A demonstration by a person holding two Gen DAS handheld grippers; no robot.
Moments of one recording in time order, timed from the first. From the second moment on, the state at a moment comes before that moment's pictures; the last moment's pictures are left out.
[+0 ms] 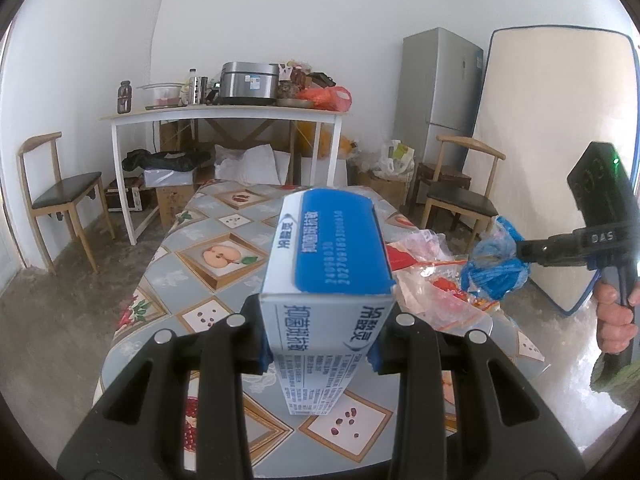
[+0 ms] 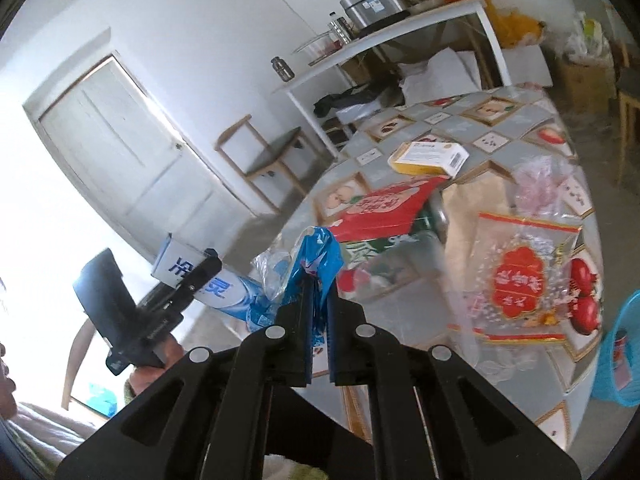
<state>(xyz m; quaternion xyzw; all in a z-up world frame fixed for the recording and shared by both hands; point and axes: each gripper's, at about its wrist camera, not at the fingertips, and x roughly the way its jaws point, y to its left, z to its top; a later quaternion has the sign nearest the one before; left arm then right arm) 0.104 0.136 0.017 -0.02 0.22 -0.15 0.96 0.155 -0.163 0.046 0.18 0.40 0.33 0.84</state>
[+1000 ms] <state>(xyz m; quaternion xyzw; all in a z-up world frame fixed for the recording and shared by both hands) 0.070 0.134 0.060 -0.08 0.15 -0.15 0.97 0.159 -0.163 0.040 0.19 0.41 0.33 0.83</state>
